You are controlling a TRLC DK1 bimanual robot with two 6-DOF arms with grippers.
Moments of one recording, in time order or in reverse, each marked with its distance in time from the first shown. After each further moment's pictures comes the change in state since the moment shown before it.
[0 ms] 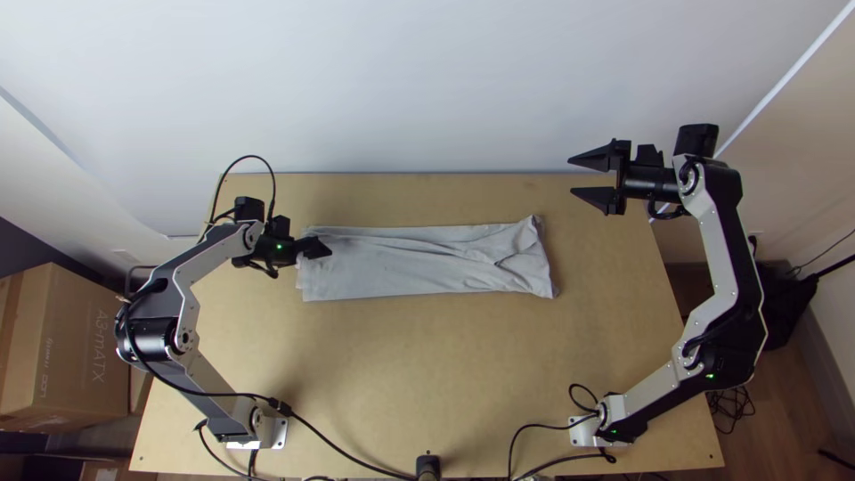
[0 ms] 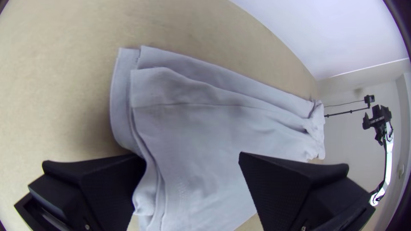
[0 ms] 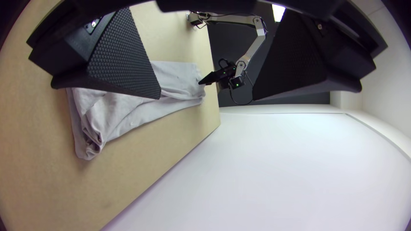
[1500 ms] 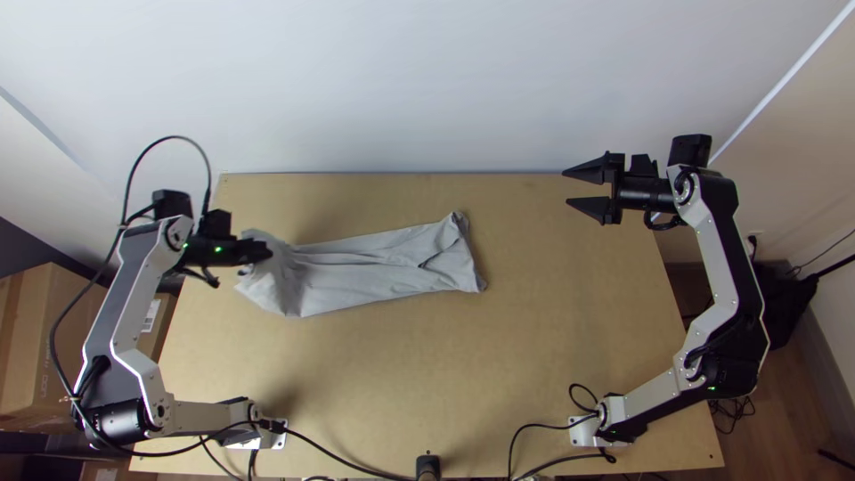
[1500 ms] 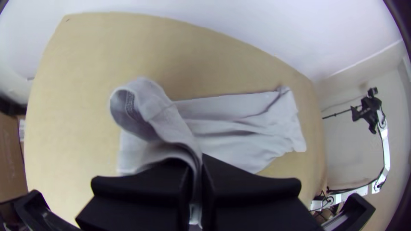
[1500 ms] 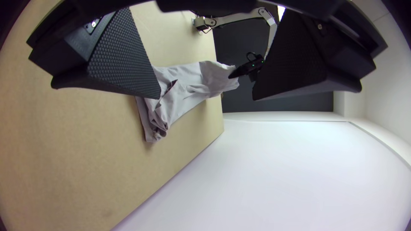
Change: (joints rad) left arm 0.159 -0.377 0.087 -0.434 -0.056 0.186; right arm 0.013 -0.055 -0.099 0.000 0.000 -0.061
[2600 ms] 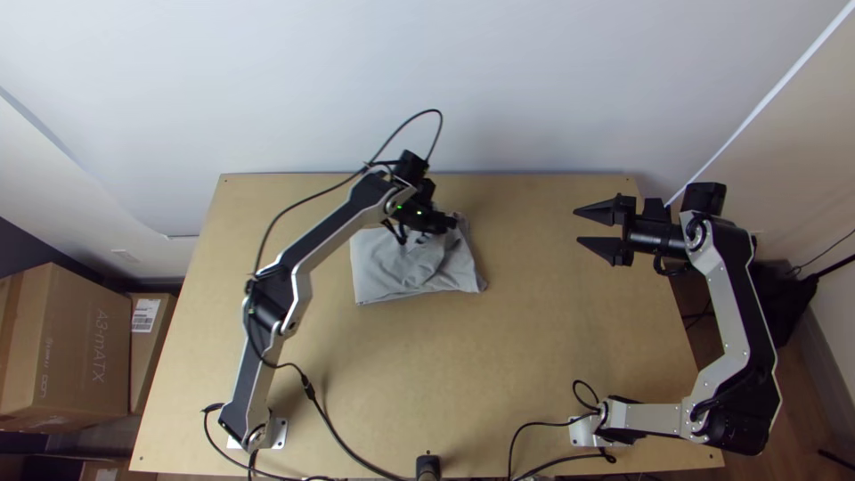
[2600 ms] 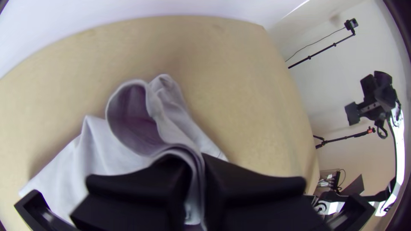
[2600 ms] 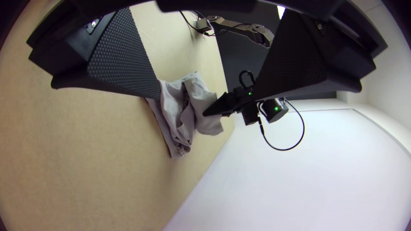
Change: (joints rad) left arm -0.849 0.816 0.937 0.066 -0.167 -0.436; right arm -0.097 -0.252 -0.367 0.019 0.024 -0.033
